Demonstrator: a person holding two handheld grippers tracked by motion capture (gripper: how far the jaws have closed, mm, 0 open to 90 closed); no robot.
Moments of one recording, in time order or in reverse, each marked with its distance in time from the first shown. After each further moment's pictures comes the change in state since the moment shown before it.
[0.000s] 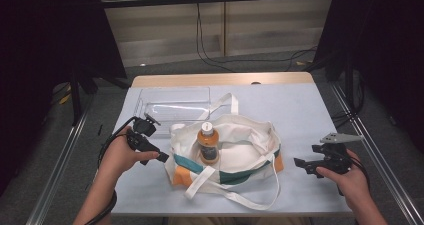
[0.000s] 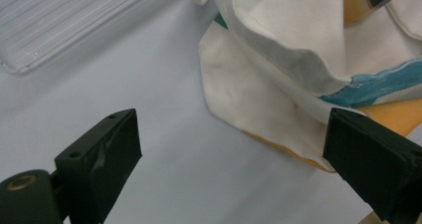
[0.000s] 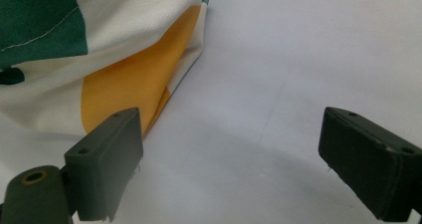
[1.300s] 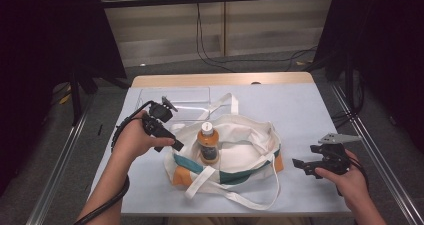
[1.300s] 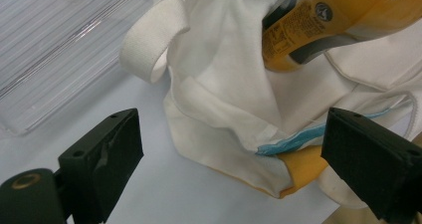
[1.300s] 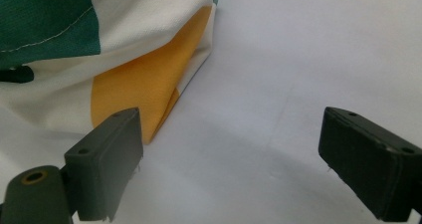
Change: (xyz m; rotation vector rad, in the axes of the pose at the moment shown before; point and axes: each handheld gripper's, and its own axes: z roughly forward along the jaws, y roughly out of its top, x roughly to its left) left arm -0.031 0.050 -0.021 0.014 -0.021 0.072; right arm 0.005 0.001 0.000 0.005 0.011 -0.011
